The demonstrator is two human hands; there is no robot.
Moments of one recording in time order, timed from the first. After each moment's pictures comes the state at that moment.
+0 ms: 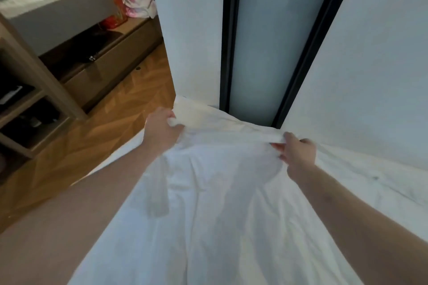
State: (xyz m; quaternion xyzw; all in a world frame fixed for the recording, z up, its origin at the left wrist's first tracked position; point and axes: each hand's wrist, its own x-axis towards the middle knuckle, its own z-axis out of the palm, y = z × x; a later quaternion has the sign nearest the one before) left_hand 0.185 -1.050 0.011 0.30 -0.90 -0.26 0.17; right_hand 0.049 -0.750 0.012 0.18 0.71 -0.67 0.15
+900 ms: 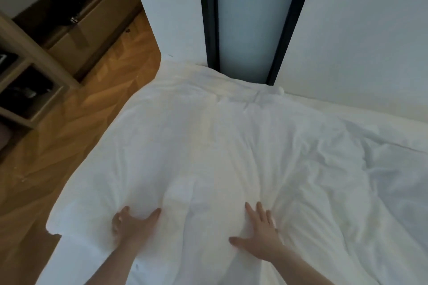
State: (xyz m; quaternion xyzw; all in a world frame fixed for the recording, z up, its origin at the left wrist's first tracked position) left_hand 0.419 -0.903 -0.204 0.70 -0.64 -0.31 -0.07; right_hand 0.242 -0.603 -0.194 -0.15 0.86 -0.14 0.47
